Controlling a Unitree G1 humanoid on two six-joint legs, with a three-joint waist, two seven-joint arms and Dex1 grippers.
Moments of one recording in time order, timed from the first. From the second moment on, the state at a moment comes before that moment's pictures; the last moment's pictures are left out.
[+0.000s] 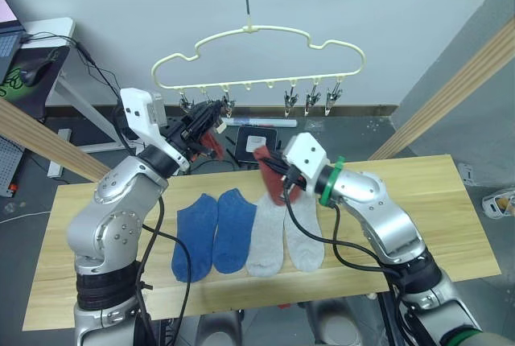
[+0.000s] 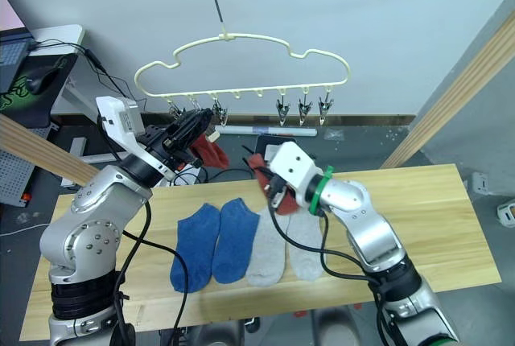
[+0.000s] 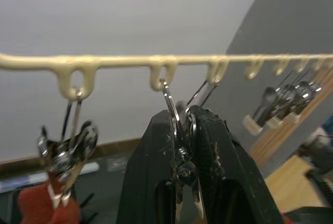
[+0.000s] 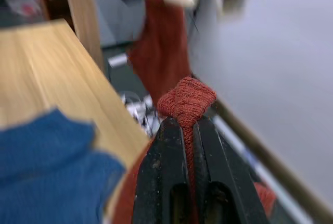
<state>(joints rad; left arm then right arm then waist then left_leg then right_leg) -0.39 0.41 0.28 -0.42 -0.80 0.70 -0.36 -0.54 -0.25 0.36 -0.27 0.05 0.41 0.59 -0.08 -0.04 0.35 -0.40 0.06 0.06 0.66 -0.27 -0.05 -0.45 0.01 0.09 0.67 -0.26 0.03</state>
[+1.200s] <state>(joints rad) -0.36 0.47 0.31 -0.44 -1.01 0.76 -0.30 -0.66 -0.11 0.42 -0.01 -0.02 0.13 0.62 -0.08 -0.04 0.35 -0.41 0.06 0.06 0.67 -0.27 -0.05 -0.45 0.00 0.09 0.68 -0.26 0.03</state>
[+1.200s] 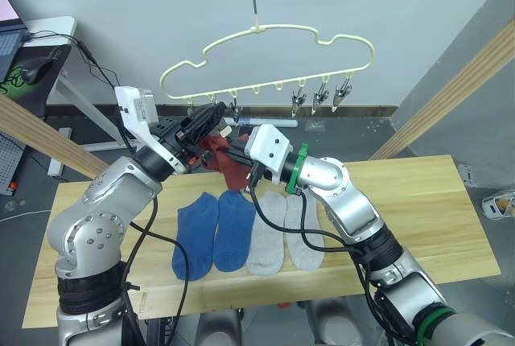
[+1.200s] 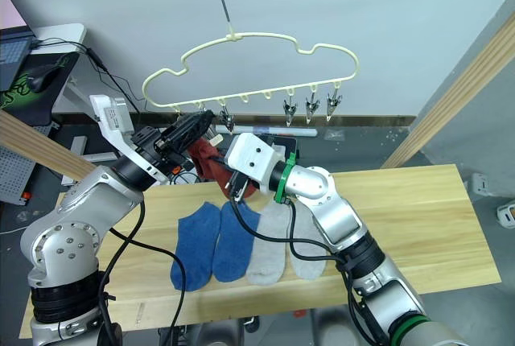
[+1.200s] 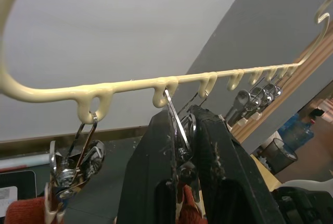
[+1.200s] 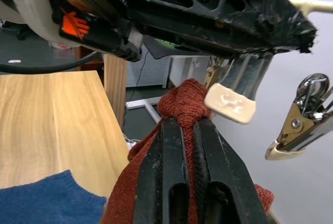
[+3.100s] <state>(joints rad) -0.33 0.51 0.31 -0.44 -0.96 0.69 -0.33 -0.68 0.02 0.32 0.02 0.07 0.33 0.55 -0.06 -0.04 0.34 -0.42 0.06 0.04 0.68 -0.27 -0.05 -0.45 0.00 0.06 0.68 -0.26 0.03</state>
